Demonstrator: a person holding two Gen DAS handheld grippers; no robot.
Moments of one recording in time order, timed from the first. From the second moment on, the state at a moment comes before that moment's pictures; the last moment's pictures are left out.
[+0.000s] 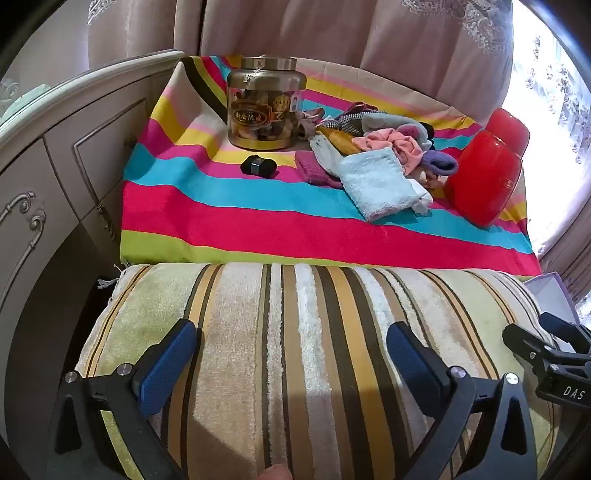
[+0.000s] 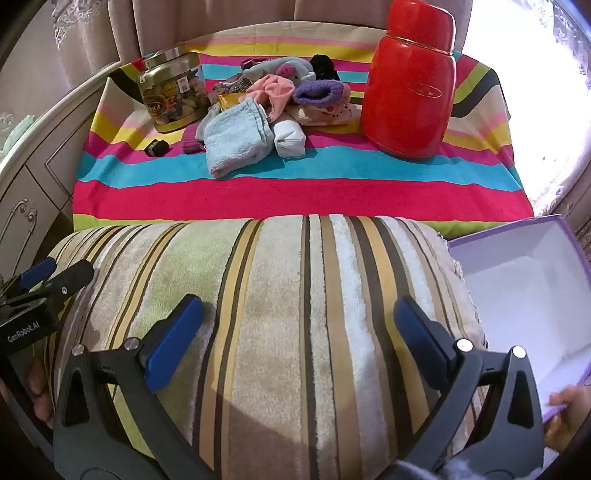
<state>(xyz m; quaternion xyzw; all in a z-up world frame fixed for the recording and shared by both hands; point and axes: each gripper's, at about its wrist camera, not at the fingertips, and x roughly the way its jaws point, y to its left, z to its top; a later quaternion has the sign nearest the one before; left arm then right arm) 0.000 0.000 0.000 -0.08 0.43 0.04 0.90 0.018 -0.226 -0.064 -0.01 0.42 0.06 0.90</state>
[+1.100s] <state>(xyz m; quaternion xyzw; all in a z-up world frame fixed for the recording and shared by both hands) -0.002 0.003 -0.005 -0.07 0.43 0.04 0.90 0.018 -0.224 -0.064 -0.02 0.42 0.06 0.91</state>
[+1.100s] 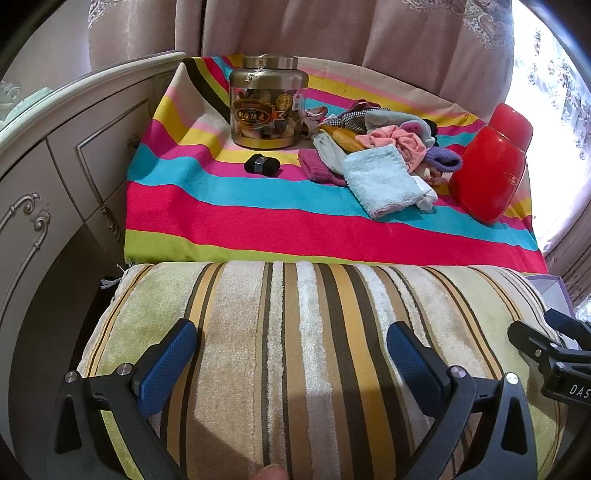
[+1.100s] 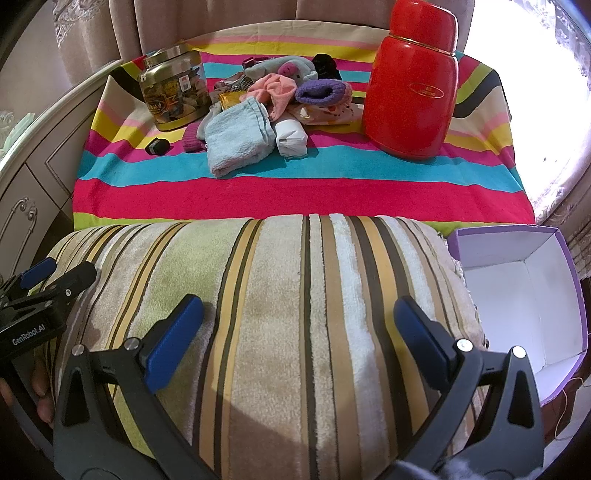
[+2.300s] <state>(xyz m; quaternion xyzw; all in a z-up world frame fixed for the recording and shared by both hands) -0.002 0.001 -0.001 -0.08 0.43 0.04 0.90 0.016 -0.224 -0.063 -0.01 0.42 0.06 0.91</state>
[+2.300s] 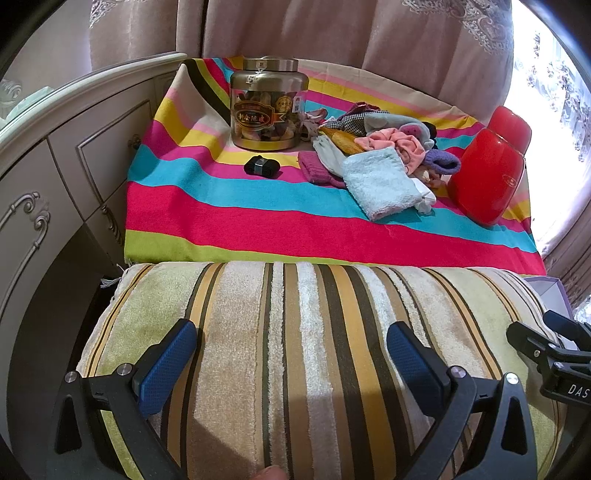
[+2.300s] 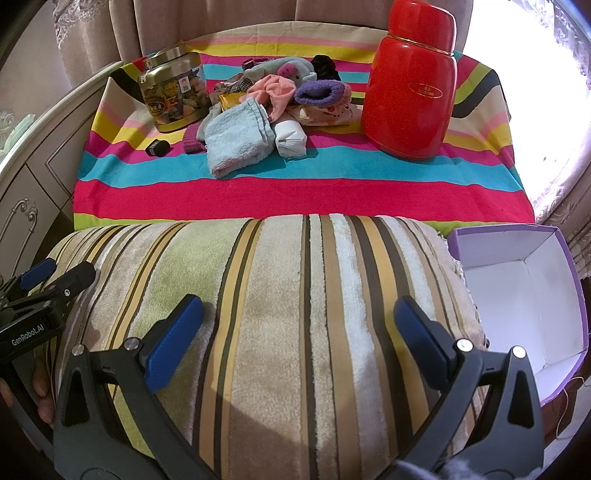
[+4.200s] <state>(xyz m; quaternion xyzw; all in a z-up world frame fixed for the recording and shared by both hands) 0.152 0.062 -0.001 -0.12 0.46 0.07 0.88 0.122 -0.182 -0.063 -0.04 0.45 0.14 0.88</state>
